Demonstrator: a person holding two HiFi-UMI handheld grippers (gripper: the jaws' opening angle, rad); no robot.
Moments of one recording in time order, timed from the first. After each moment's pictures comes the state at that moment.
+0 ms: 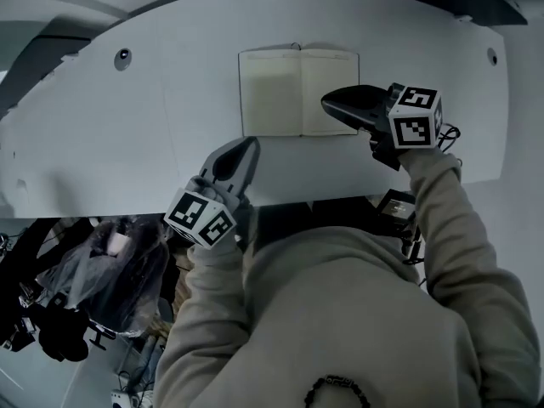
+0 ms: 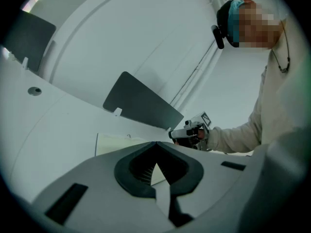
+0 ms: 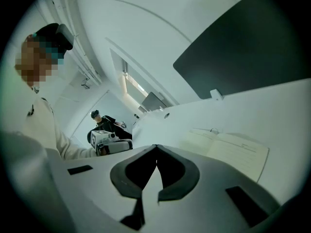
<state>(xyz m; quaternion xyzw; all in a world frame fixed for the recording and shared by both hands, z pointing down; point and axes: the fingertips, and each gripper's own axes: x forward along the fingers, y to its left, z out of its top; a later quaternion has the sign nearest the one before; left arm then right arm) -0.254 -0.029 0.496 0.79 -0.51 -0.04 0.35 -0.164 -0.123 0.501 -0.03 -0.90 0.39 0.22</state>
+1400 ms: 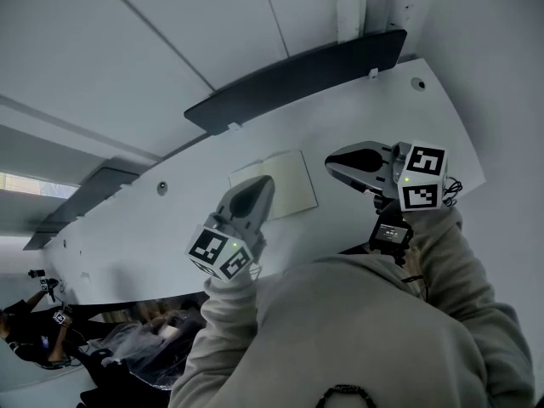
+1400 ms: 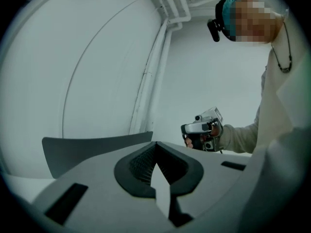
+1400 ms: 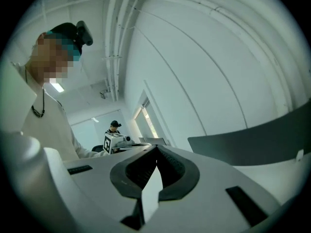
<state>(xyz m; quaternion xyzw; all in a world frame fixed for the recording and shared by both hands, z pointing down) -0.082 -0.089 0.262 0.90 -0.42 0.02 0.12 0.016 -0.107 0.234 0.06 -0.98 0.20 0.02</state>
